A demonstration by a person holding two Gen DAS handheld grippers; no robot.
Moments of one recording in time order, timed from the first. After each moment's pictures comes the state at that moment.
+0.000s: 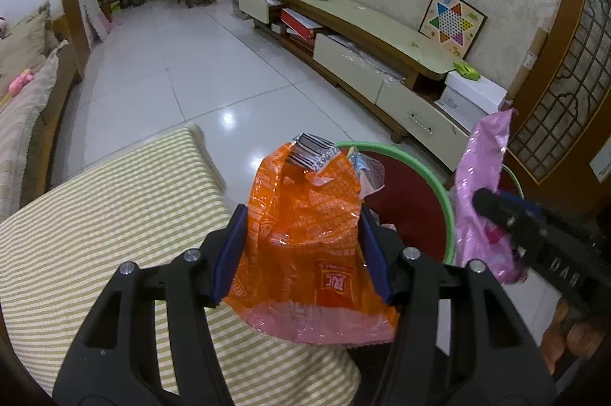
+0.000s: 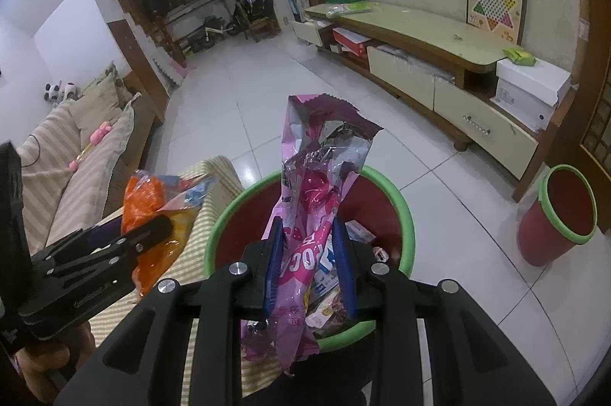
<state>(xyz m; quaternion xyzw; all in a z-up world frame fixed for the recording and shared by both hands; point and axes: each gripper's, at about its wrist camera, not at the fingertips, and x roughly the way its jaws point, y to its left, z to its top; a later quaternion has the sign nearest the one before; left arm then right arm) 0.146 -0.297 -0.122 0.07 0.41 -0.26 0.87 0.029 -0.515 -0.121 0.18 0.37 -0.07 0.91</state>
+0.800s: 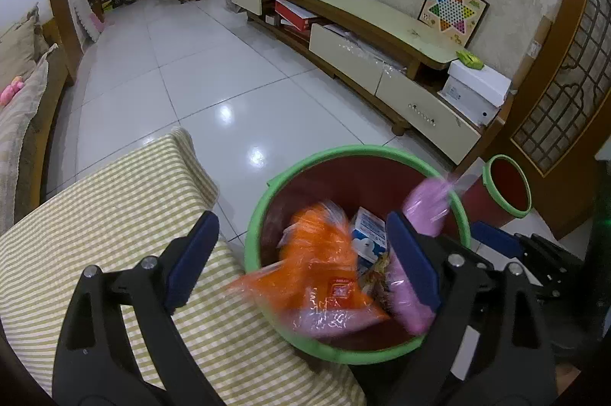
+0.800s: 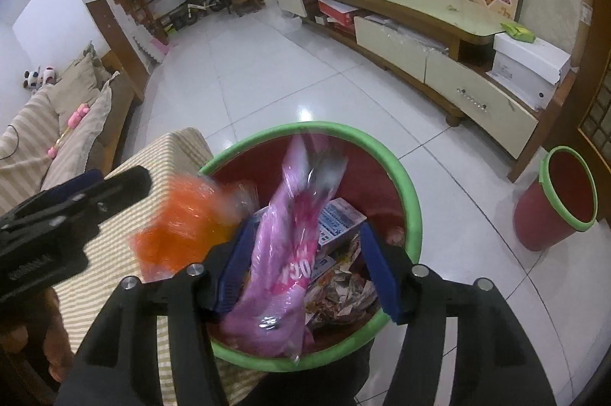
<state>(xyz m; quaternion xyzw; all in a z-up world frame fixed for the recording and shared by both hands) 0.170 -0.312 -0.132 0.08 0.42 -0.27 0.86 0.053 -0.516 -0.169 0.17 0.42 -0.11 0.89</state>
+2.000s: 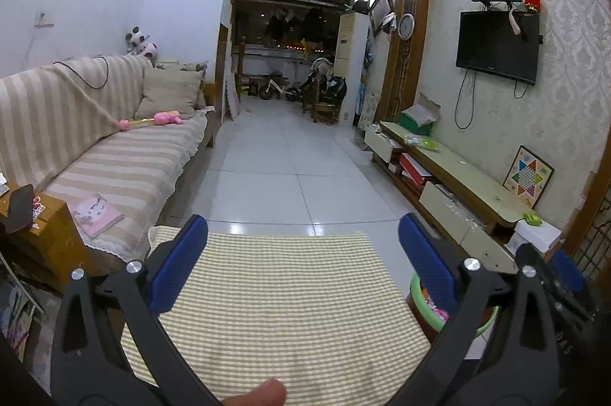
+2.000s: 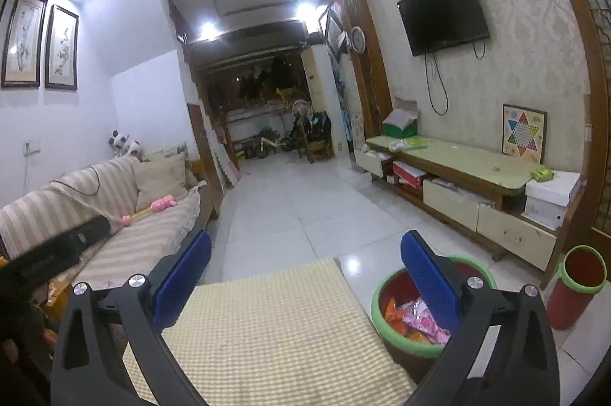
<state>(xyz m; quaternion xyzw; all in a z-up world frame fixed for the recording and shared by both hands) 0.005 -0.032 0.029 -0.05 0.18 -0.06 0.98 -0.085 -0.284 0.003 0.10 0.13 -0.05 0.99</state>
